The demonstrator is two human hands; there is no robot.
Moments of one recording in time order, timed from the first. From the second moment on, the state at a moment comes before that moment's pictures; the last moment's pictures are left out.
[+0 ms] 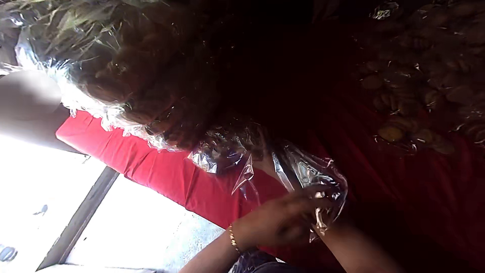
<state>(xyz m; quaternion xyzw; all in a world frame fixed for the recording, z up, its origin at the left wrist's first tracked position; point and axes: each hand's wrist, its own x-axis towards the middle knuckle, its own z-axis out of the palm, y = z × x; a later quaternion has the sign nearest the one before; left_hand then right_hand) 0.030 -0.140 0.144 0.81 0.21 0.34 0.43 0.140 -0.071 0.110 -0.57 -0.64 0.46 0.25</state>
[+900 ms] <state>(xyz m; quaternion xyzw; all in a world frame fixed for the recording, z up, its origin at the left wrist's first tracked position) -0.030 -0.058 0.042 0.81 0.58 0.04 0.12 0.302 -0.089 0.101 -0.45 -0.70 0.51 0.20</state>
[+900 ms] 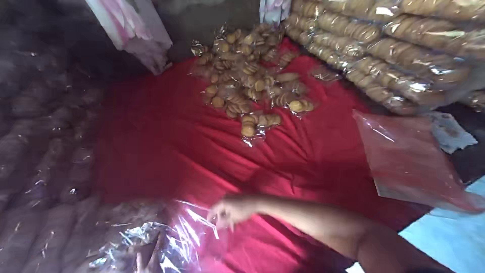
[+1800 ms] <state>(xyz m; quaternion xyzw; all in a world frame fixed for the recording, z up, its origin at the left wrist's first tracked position) 0.295 -0.185 0.057 0.80 0.40 0.23 0.38 0.524 -0.190 0.088 -0.80 -0.51 0.30 0.05</state>
